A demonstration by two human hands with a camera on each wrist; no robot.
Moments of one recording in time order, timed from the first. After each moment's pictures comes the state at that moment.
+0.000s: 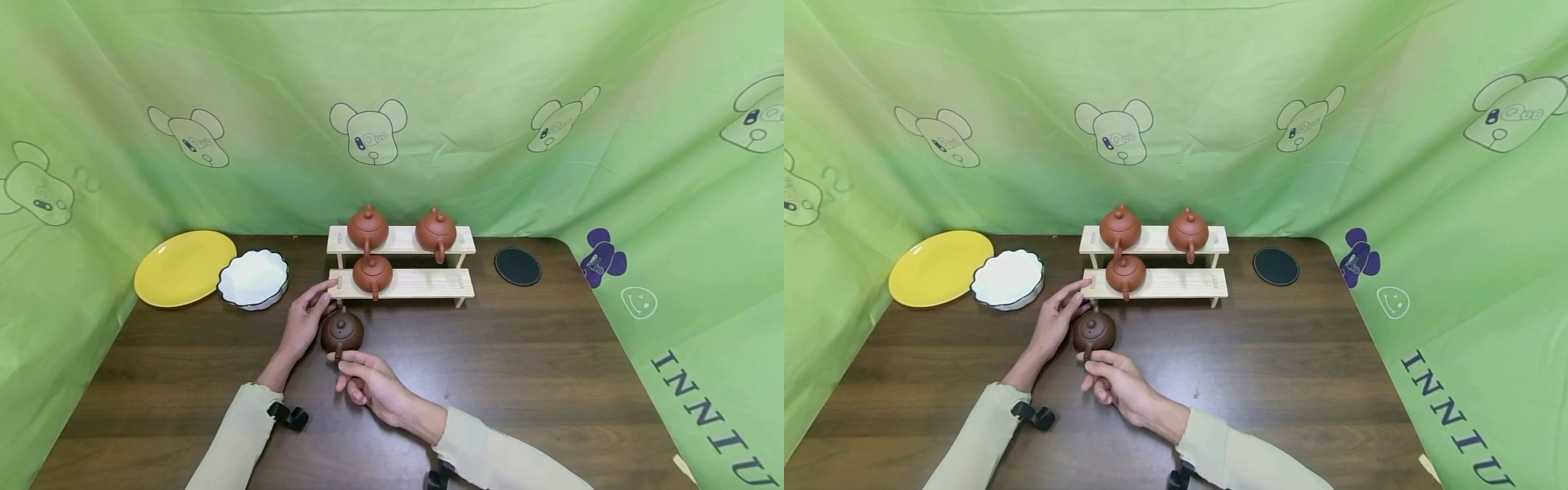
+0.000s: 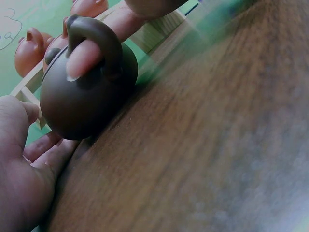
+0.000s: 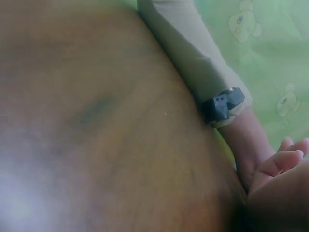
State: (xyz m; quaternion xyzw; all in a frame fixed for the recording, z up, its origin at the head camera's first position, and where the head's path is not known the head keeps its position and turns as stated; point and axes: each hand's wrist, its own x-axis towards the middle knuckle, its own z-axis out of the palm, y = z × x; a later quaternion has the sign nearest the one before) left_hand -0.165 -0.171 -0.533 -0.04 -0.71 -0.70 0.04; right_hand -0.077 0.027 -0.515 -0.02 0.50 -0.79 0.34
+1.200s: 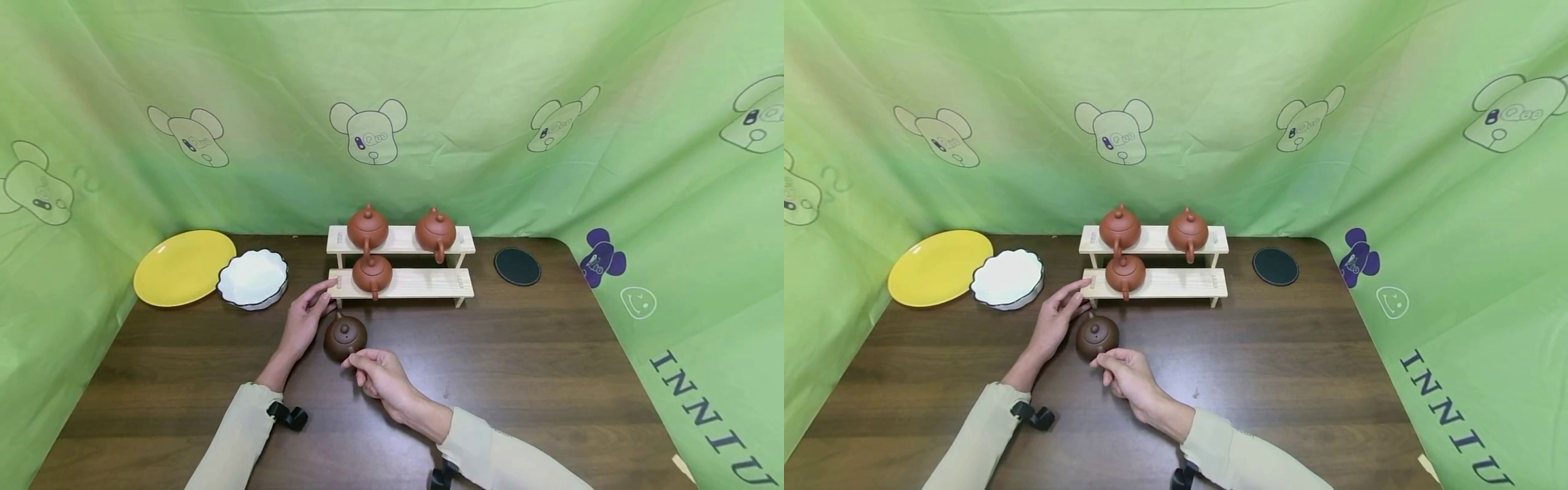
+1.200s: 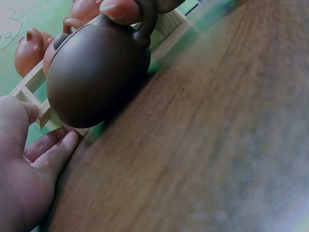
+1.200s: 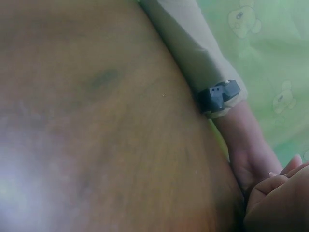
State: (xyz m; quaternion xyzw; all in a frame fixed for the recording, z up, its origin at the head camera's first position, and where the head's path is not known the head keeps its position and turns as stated) left_hand -0.167 -0.171 -0.535 -0.03 -0.70 -0.71 0.04; right_hand -0.079 0.037 -0.512 0.02 0.57 -0.77 0.28
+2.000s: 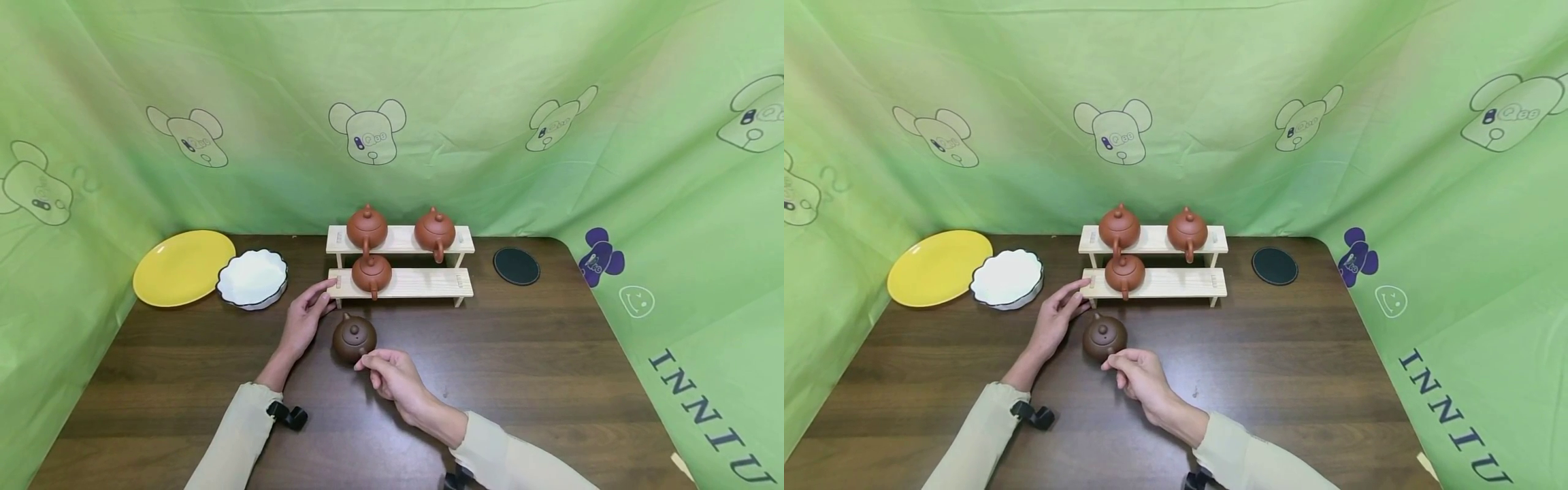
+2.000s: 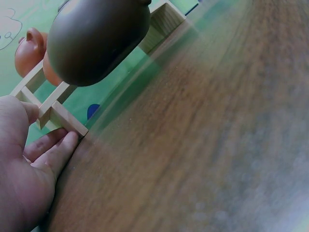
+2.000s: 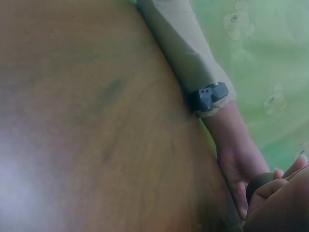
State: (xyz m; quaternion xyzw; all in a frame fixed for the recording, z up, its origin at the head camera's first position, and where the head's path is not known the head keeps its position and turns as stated) left_hand -0.167 -0.169 -0.535 -0.03 -0.69 -0.72 0.04; right_hand -0.074 0.058 -0.501 0.01 0.60 -0.76 0.25
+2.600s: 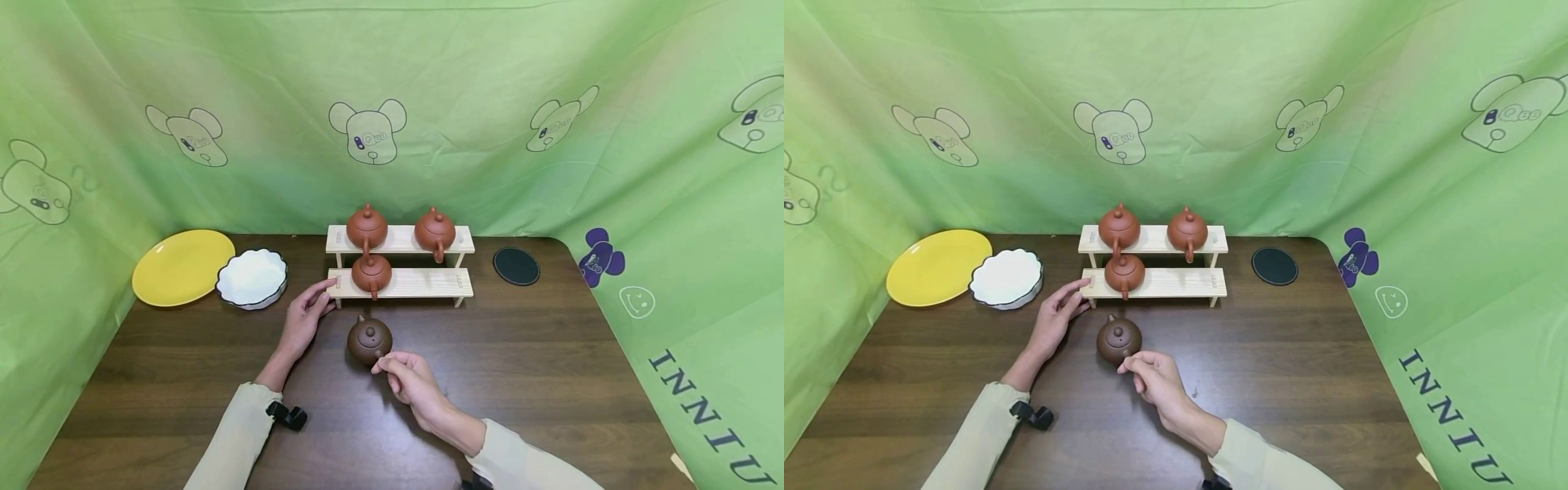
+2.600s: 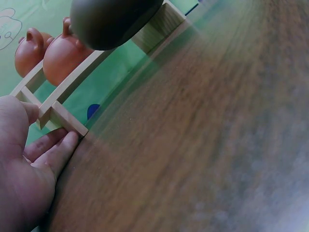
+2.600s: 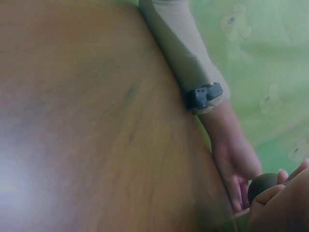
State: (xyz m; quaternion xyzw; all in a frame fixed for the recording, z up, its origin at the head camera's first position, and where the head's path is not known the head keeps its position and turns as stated) left_hand -0.168 -0.169 -0.535 -0.03 -0.69 -0.72 0.03; right_hand -0.066 0.084 -0.496 0.02 0.61 -0.75 0.23
